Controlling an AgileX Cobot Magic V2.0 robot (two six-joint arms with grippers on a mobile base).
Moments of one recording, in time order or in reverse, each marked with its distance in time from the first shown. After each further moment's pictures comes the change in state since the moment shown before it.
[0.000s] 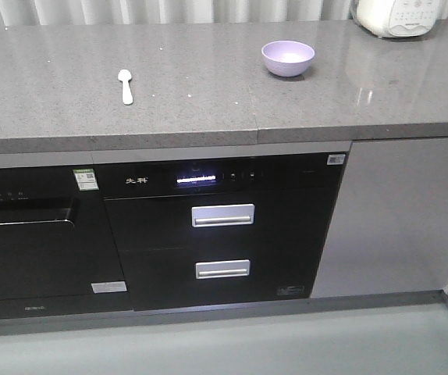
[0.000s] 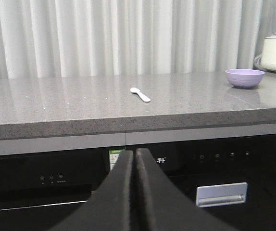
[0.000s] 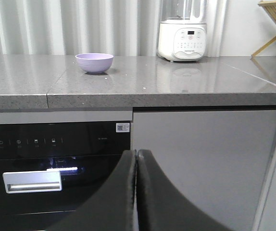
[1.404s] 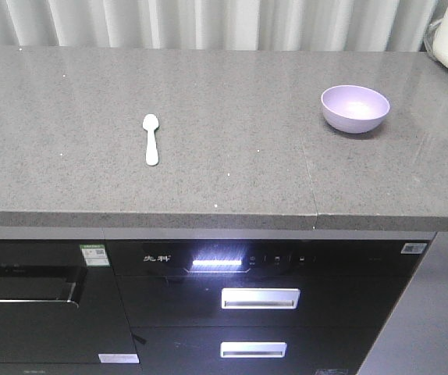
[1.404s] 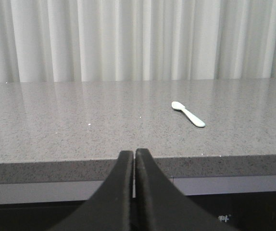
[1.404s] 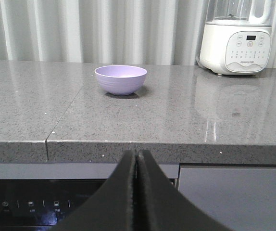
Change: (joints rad) left arm 0.000 0.000 0.000 0.000 0.000 0.000; right arm 0.000 0.000 0.000 0.000 0.000 0.000
